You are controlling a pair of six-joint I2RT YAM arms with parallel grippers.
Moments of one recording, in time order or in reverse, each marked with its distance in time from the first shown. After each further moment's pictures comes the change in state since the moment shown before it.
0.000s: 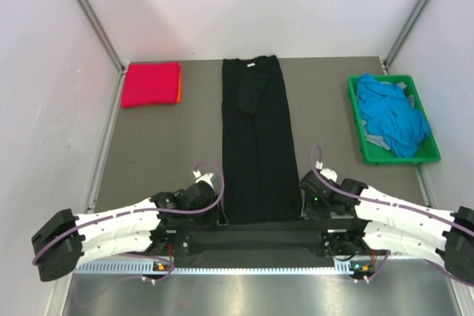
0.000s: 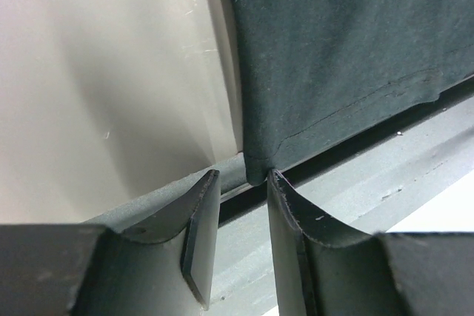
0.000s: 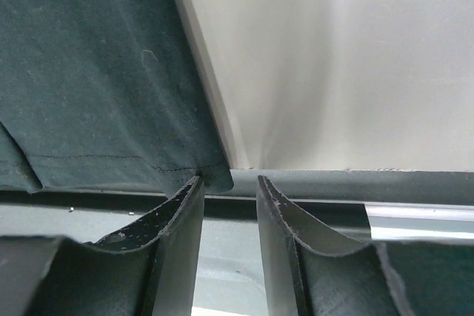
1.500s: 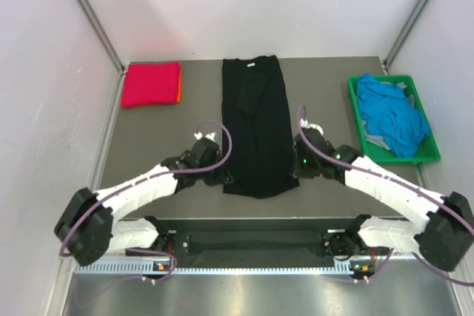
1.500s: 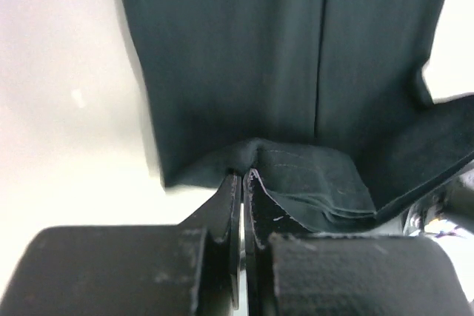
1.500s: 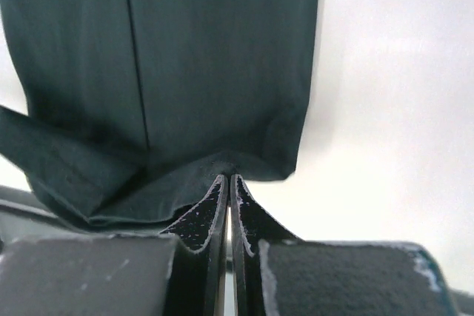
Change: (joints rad) left arm 0.251 0.274 0.332 0.025 -0.004 0.127; right arm -0.163 0.182 0.325 0.113 0.035 -0.385
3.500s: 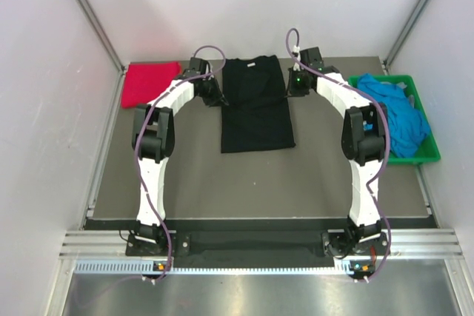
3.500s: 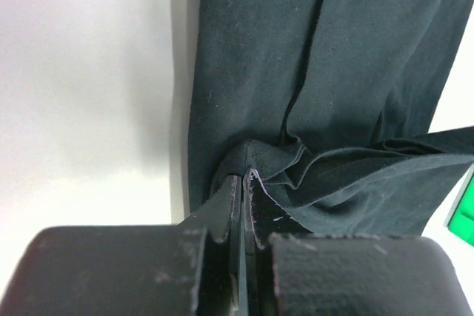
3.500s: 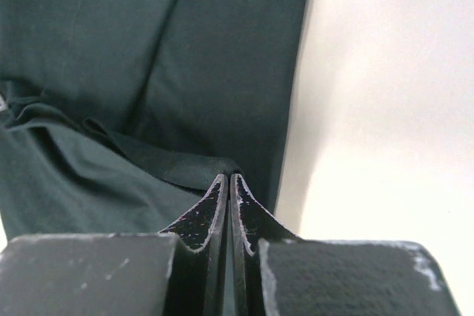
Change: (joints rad) left arm 0.552 1.153 1.293 -0.194 0.308 0.316; right arm -0.512 1.078 1.082 0.124 -0.344 -0.490
